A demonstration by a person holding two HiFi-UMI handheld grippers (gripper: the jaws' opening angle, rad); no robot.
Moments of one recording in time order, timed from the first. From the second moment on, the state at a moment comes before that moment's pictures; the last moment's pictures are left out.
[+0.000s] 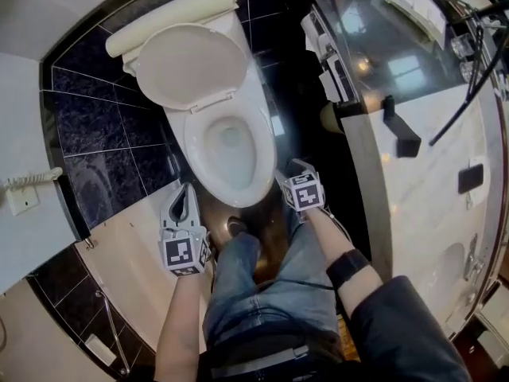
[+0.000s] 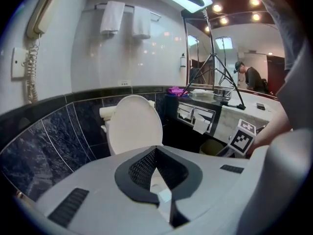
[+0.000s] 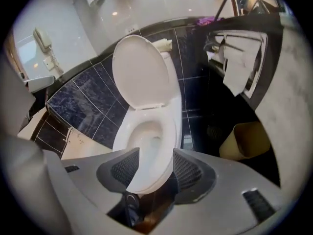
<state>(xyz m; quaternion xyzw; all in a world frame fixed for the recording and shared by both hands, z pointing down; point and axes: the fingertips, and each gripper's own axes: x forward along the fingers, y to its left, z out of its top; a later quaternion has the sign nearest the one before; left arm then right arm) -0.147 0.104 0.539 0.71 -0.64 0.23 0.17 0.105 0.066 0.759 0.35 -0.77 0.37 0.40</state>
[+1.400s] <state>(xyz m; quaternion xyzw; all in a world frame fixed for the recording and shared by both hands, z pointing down) -0.139 0.160 0.694 0.69 -0.62 0.27 0.24 0.081 0.096 0.944 0.35 -0.65 0.65 0.16</state>
